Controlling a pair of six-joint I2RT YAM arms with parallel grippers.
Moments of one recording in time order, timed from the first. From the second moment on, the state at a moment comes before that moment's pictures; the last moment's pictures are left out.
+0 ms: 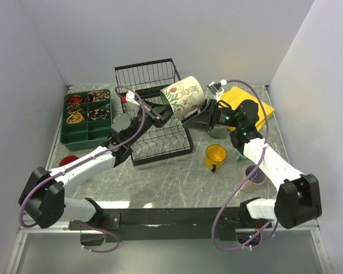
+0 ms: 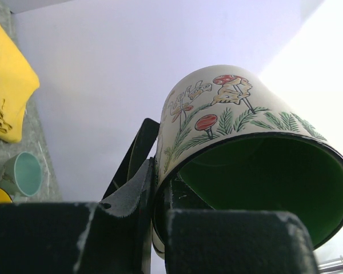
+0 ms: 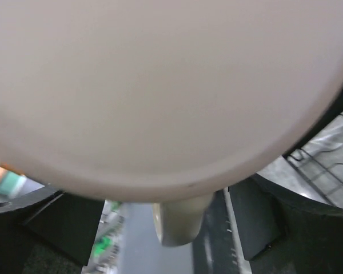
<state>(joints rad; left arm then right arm) -0.68 1.31 0.85 0.70 0.11 -1.46 0.31 1.27 0.90 0.64 -1.13 1.07</state>
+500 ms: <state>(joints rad) -0.71 1.33 0.85 0.74 0.09 -1.47 0.31 1.29 0.90 0.82 -1.07 1.35</state>
